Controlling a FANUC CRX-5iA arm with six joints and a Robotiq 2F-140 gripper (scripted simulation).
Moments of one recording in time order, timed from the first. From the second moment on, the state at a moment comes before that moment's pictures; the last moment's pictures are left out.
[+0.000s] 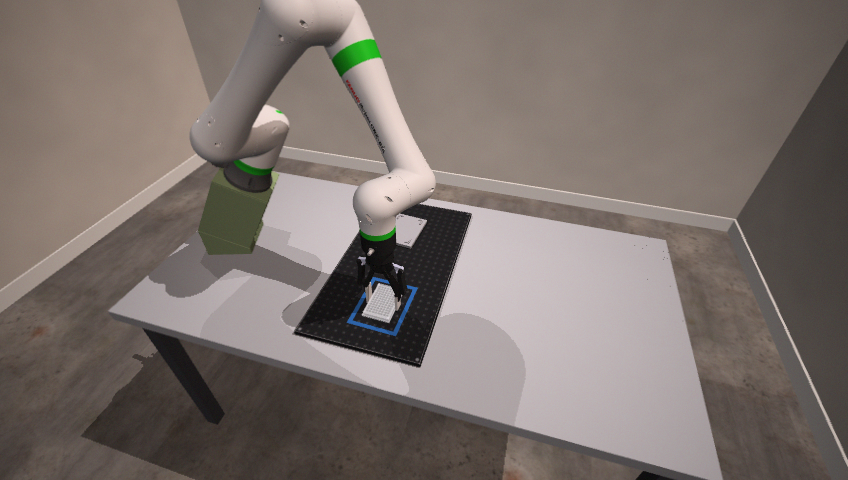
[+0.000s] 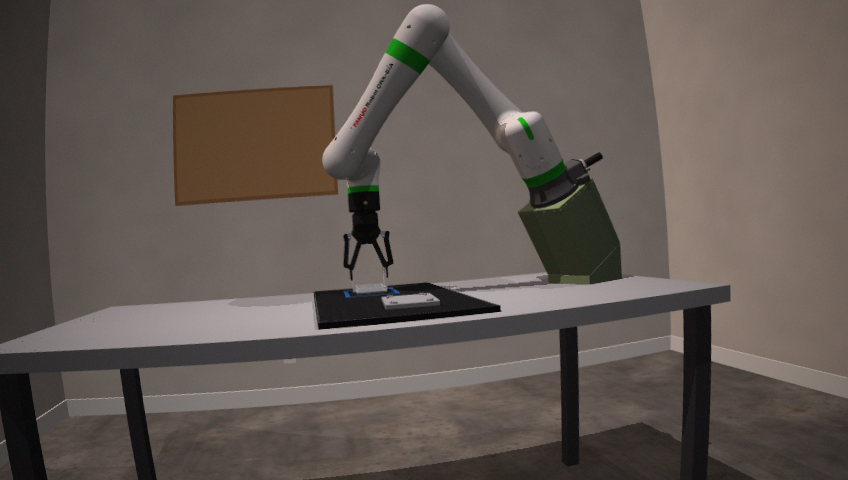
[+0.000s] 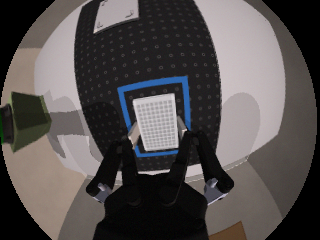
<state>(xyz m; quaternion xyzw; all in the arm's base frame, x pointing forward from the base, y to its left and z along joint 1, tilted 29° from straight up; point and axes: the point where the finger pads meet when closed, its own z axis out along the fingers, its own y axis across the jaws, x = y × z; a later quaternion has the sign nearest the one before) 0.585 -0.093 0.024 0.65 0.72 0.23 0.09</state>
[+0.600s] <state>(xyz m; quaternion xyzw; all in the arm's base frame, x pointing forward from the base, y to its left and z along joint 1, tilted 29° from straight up) 0.573 -0.099 0.047 0.65 0.72 0.23 0.09</state>
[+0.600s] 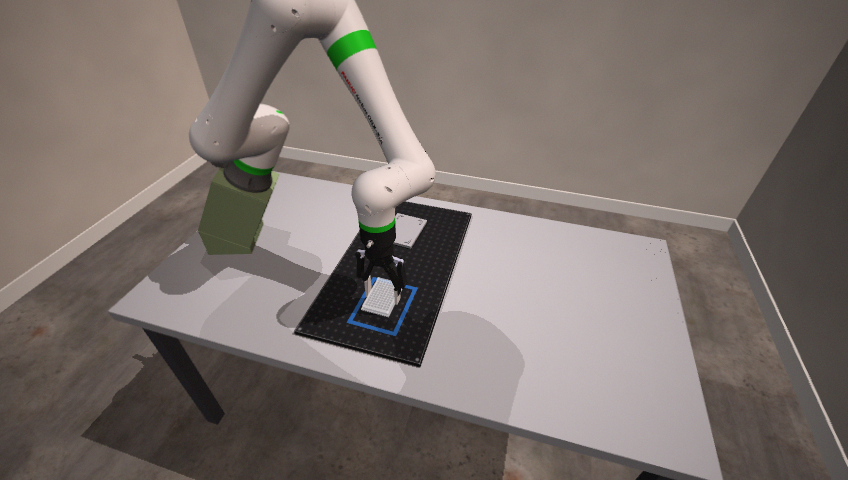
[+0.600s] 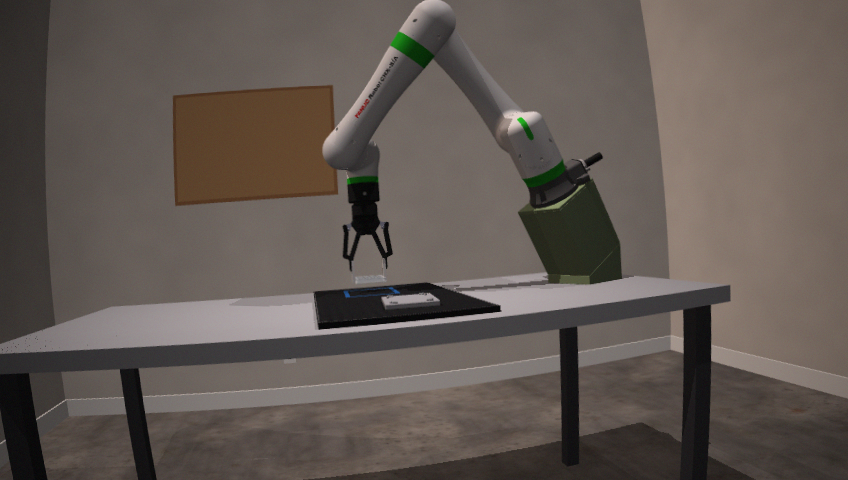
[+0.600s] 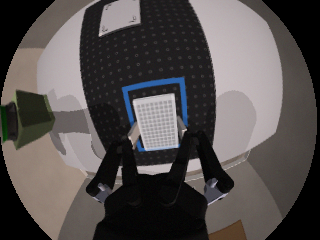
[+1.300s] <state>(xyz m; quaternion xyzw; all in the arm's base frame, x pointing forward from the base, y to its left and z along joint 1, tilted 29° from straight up) 0.560 -0.105 0.074 0.65 0.72 0.23 0.09</state>
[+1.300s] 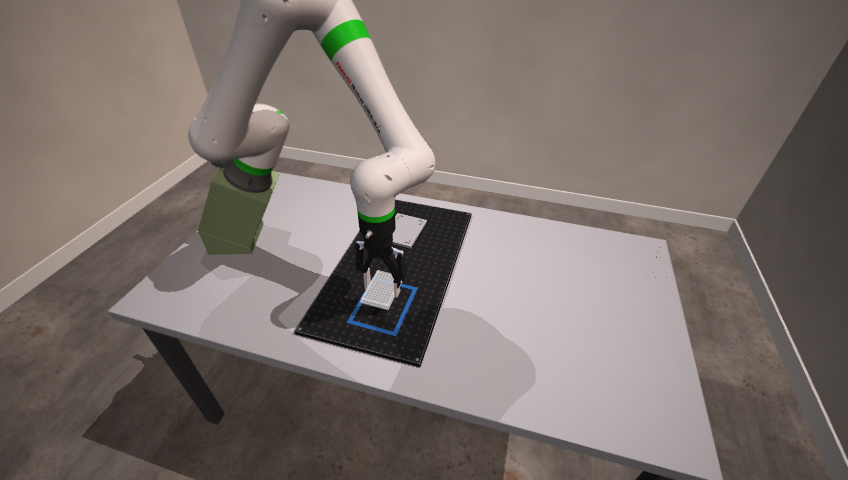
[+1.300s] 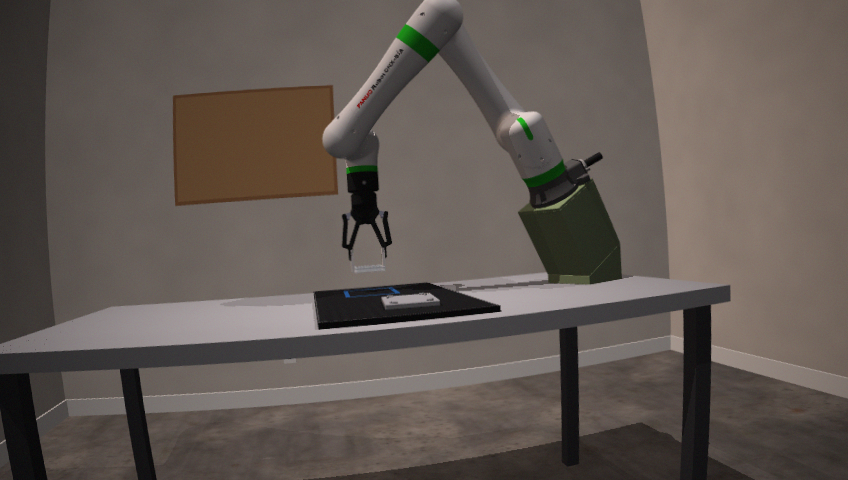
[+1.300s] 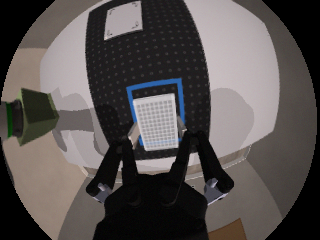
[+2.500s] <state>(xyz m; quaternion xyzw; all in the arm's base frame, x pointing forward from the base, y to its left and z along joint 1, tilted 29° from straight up) 0.544 -0.059 0.081 0.67 0.70 0.24 0.09</state>
